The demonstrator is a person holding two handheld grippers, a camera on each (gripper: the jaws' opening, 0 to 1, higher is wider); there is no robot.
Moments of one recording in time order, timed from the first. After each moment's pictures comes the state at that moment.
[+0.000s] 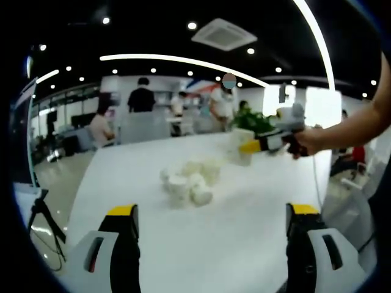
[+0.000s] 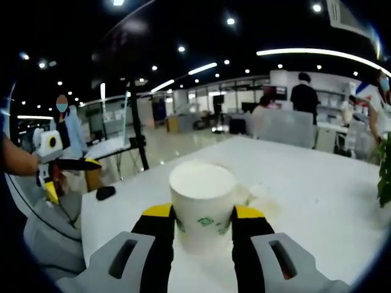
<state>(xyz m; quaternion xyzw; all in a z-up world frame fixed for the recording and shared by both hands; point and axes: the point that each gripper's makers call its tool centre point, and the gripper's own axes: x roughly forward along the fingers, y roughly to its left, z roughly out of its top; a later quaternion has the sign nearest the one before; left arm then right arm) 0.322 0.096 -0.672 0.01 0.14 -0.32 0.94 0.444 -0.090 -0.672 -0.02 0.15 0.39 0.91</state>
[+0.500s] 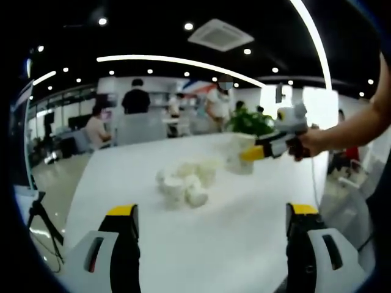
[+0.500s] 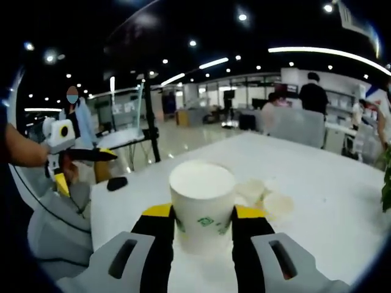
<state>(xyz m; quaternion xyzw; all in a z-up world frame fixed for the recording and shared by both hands) 0.318 0.085 -0.671 0.01 0.14 -0.33 0.93 0.413 -0.073 -0.678 -0.05 0.17 0.42 0.89</state>
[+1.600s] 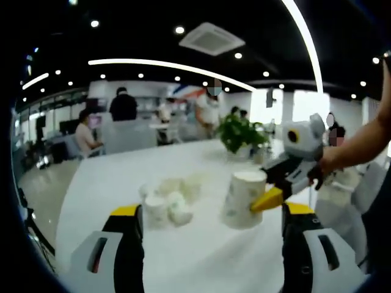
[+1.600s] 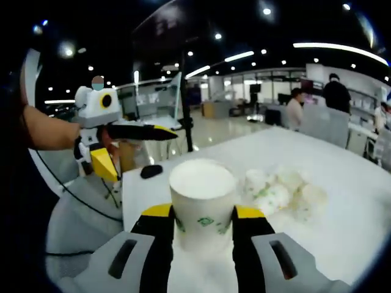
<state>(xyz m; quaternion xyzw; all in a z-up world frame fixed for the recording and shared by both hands) 0.333 0.032 -0.644 0.01 0.12 -0.37 0.92 0.337 -0.038 -0.684 -0.06 0.19 0.50 0.84</state>
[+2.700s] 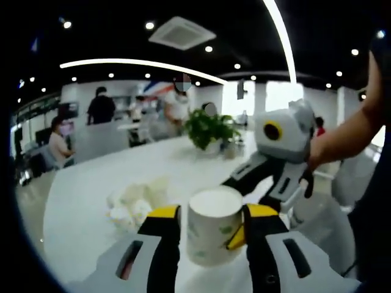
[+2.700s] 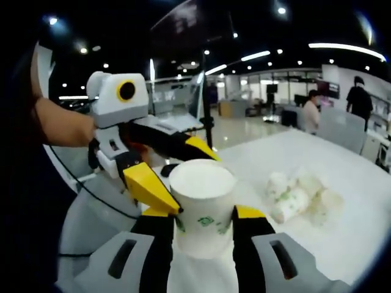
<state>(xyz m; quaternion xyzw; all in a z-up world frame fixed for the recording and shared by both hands) 0.311 -0.032 -0.640 0.04 0.13 -0.46 0.88 0.304 -0.018 -0.675 -0.07 0.18 0.55 0.81</state>
